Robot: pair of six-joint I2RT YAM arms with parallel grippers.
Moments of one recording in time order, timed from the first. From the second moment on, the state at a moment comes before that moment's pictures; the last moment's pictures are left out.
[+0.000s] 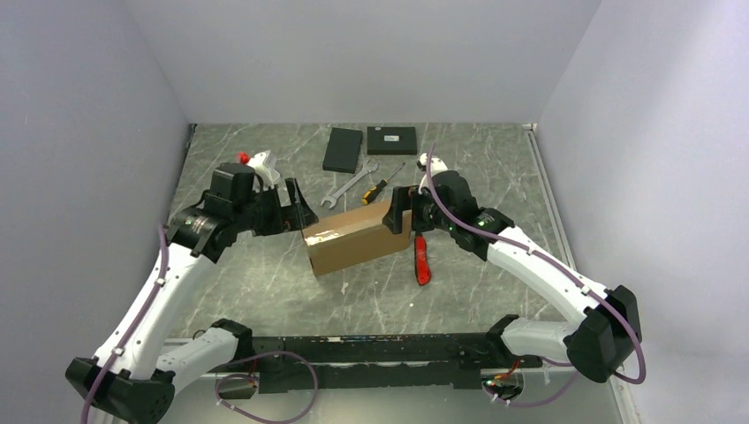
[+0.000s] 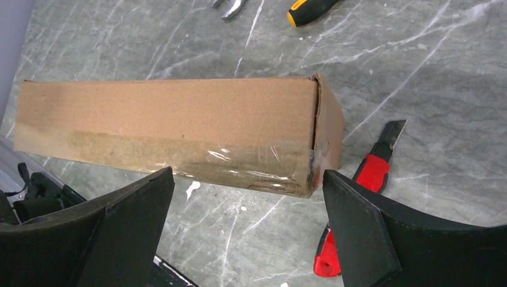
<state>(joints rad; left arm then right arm) -0.37 1.00 1.11 -0.82 0.23 -0.55 0.64 1.19 0.95 -0.33 -0.05 0.44</state>
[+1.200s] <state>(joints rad) -0.37 1.07 1.30 -0.82 0.11 -0.35 0.64 1.19 0.58 -0.34 0.23 0.66</state>
